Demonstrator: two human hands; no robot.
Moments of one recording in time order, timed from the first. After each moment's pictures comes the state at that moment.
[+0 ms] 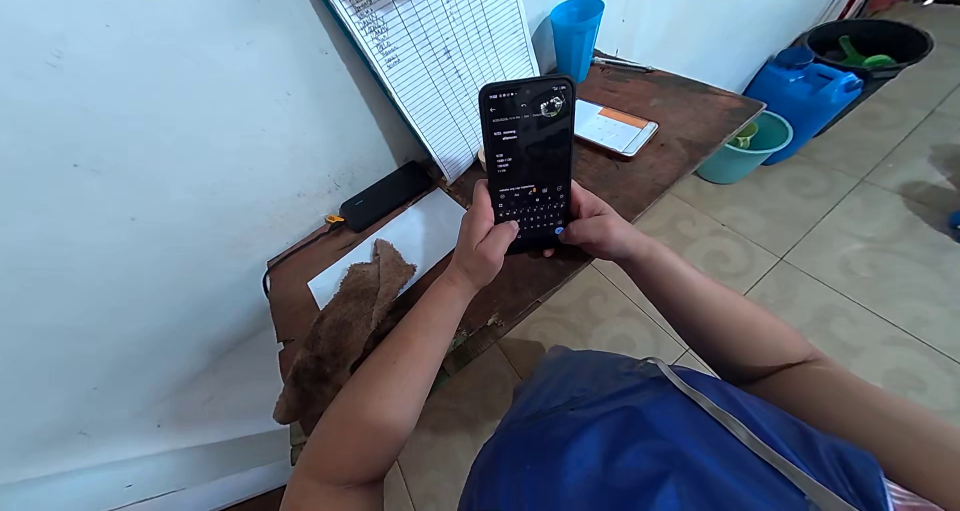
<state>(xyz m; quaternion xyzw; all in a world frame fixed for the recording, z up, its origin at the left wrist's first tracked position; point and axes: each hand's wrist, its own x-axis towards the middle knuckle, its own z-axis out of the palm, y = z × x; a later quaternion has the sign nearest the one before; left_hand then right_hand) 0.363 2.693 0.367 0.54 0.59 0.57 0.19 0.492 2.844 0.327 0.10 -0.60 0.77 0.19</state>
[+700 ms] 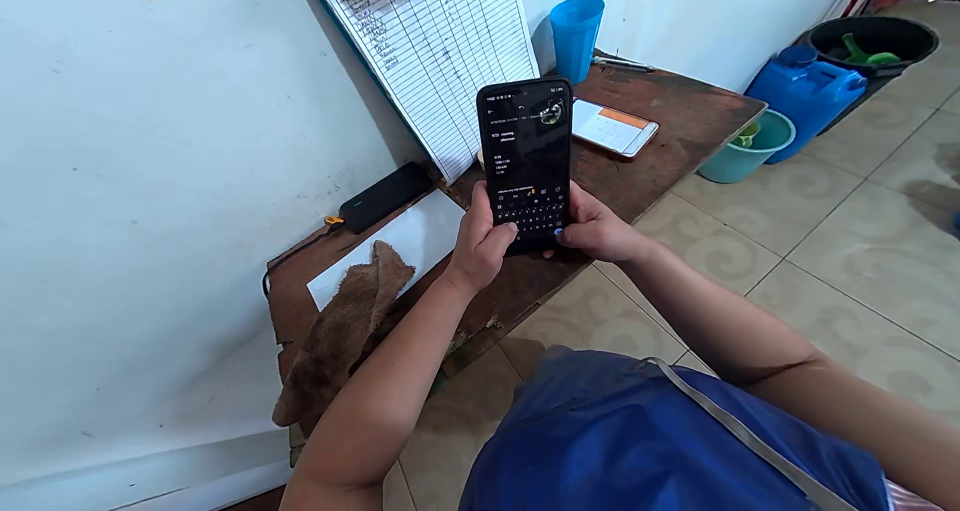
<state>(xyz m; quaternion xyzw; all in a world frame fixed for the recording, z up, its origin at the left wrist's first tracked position) 0.362 2.691 0.368 0.56 0.60 0.54 0.18 0.494 2.842 0.331 0.08 -0.62 0.76 0.19</state>
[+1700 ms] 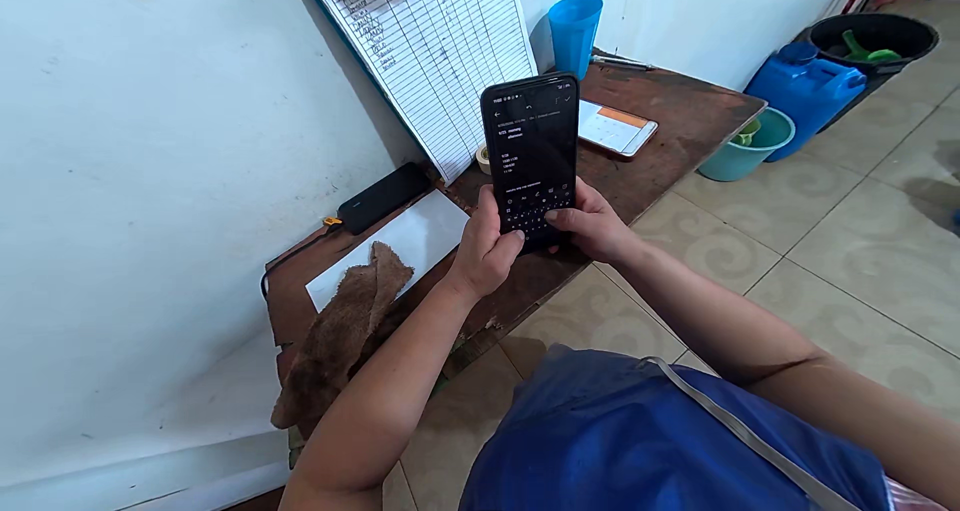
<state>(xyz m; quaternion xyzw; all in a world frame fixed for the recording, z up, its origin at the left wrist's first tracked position) 0.364 2.692 0.367 0.61 0.60 0.50 0.14 0.492 2.833 0.333 0.00 -0.59 0.76 0.26</state>
